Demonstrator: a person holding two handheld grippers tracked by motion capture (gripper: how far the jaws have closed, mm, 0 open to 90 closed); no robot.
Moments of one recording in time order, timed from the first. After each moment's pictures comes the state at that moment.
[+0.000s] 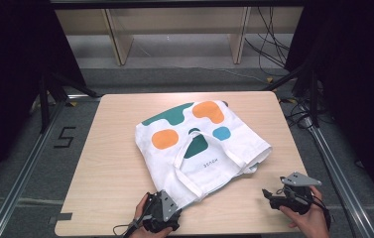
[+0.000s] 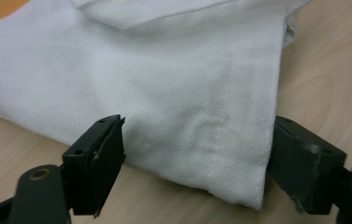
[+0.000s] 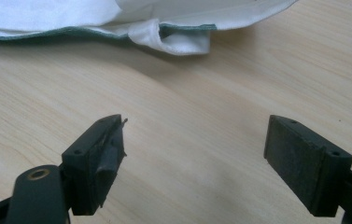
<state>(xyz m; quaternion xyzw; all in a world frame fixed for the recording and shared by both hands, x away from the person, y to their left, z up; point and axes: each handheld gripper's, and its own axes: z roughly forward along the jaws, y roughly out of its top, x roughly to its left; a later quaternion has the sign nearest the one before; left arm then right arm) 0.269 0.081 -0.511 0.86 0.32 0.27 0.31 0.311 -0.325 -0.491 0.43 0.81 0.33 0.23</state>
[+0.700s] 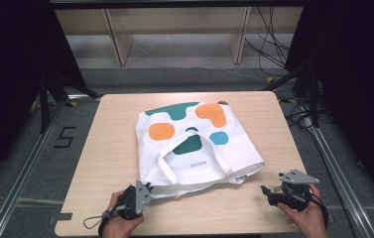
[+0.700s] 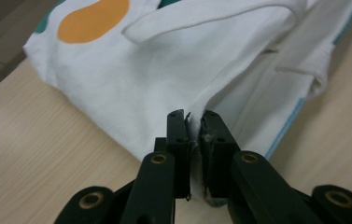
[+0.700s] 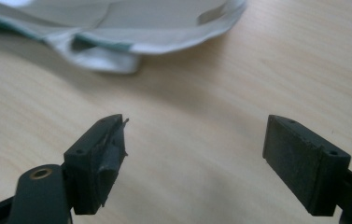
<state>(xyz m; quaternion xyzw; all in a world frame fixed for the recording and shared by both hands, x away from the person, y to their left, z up) 0.289 0.147 -0.489 0.83 0.30 0.34 0.33 0.319 -0.318 -0.487 0.43 0.80 0.33 0.25</state>
